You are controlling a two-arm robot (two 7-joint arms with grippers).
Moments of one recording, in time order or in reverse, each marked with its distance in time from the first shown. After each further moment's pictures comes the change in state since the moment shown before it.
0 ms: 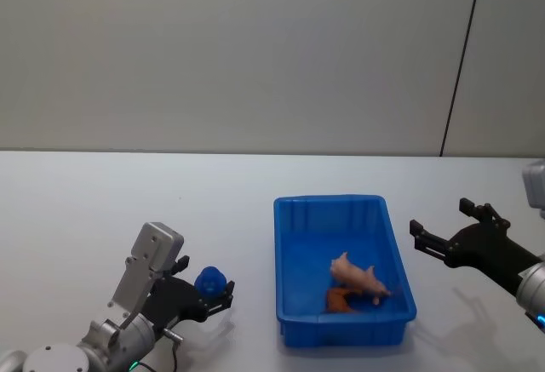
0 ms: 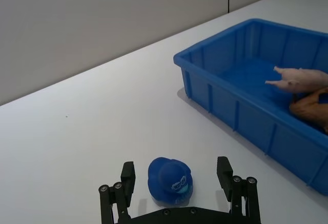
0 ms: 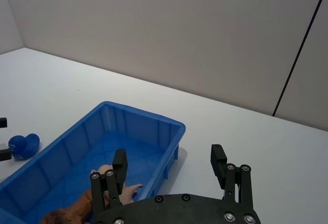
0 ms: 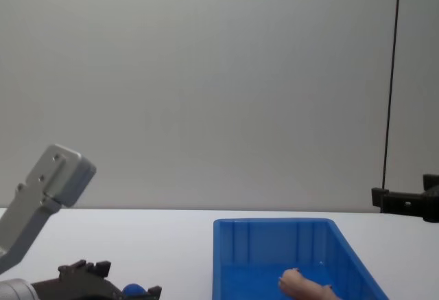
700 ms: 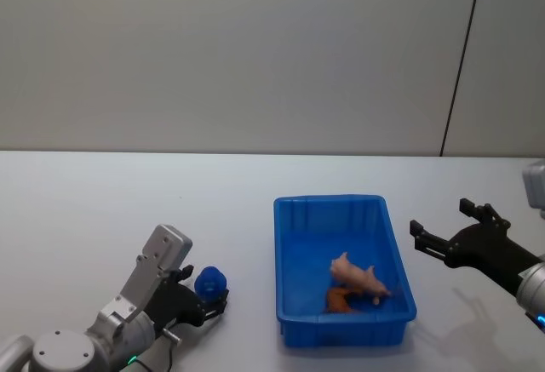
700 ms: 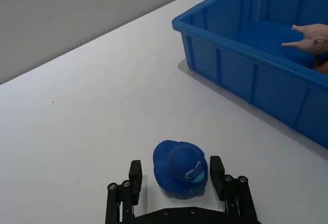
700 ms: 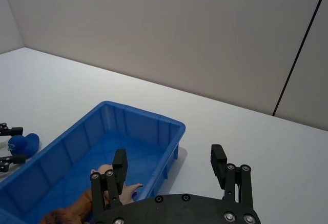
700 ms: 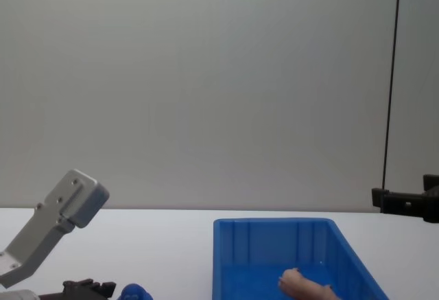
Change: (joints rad) left arm -0.105 -0.046 -0.001 0.197 0.100 -0.005 -0.100; right arm 0.000 0.001 0.000 0.000 0.000 0.000 0.000
